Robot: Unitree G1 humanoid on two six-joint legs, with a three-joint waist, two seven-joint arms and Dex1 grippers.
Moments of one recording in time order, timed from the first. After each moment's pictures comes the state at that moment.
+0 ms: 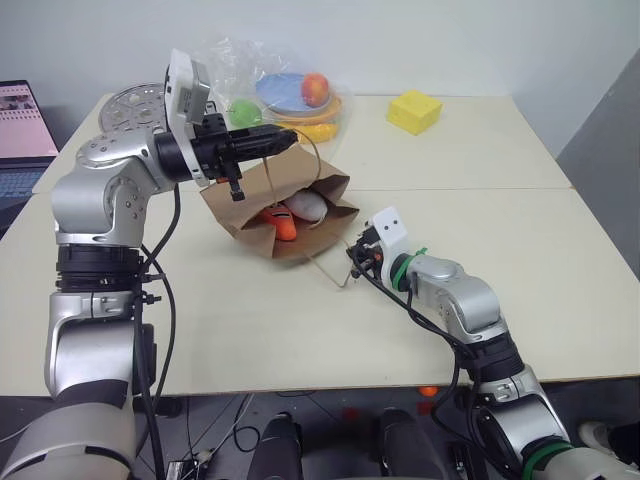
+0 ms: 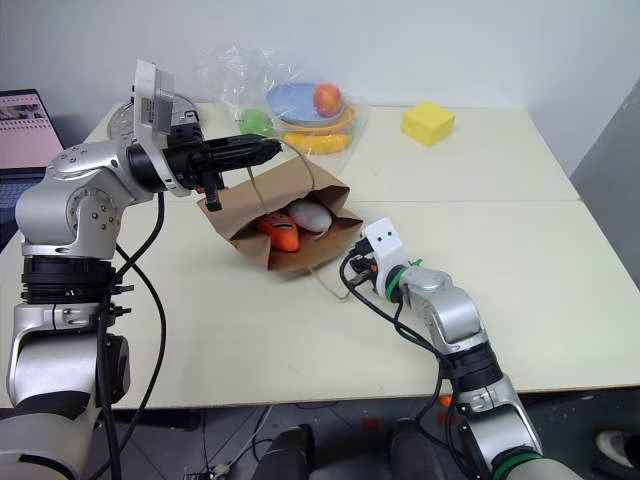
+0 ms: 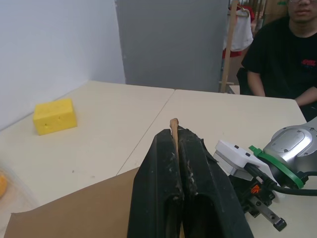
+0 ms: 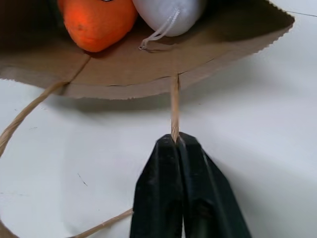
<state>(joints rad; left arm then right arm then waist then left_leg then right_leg) -0.97 0.67 0.09 0.29 -0.51 0.50 -1.21 -0.59 -0.15 0.18 0.00 0.18 0.82 0.44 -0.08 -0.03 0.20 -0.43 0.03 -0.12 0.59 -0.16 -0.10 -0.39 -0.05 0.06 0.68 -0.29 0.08</state>
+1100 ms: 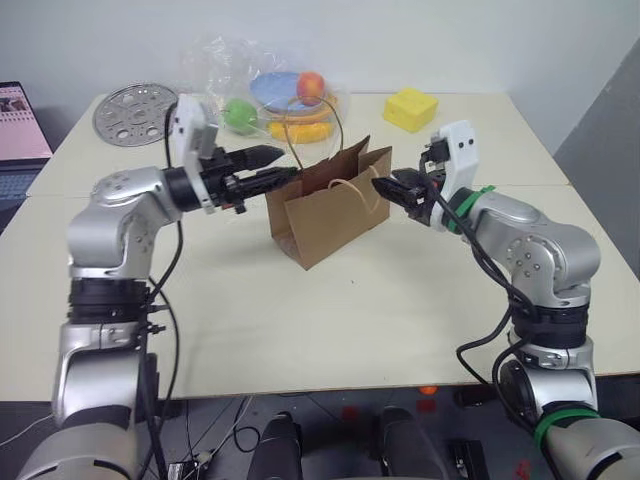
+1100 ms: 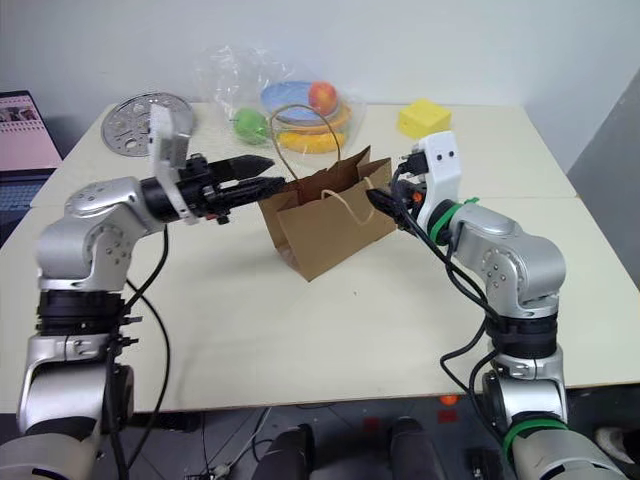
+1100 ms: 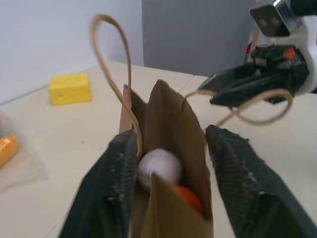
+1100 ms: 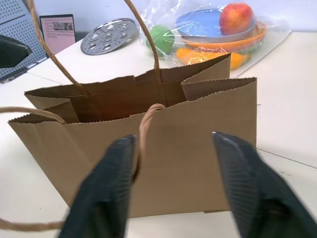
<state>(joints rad) -0.78 0.66 0.13 0.19 -0.50 0.49 -1.10 -0.78 -0.32 -0.09 -0.24 0.49 1.06 0.37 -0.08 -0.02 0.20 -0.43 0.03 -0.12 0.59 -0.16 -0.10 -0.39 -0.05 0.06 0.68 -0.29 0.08</state>
